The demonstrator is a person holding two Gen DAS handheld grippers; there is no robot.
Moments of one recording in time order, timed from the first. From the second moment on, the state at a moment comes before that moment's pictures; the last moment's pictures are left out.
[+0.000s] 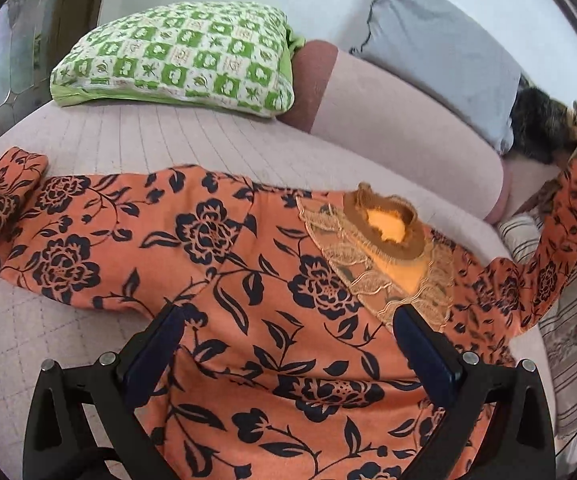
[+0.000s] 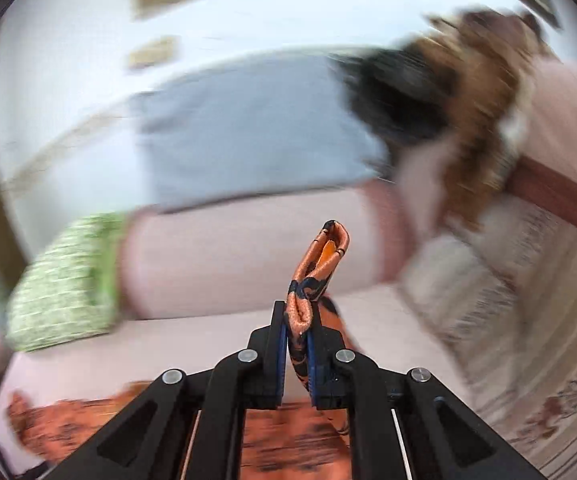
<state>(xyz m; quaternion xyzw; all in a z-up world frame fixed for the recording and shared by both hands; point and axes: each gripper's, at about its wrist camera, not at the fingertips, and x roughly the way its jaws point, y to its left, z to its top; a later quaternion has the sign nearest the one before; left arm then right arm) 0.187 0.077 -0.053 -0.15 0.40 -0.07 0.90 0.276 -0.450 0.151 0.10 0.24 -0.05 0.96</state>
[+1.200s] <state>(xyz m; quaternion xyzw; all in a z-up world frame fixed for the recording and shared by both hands) 0.236 0.040 -0.087 -0.10 0.48 -0.06 0.87 0.223 -0.391 -0.074 0.21 0.40 0.11 0.89</state>
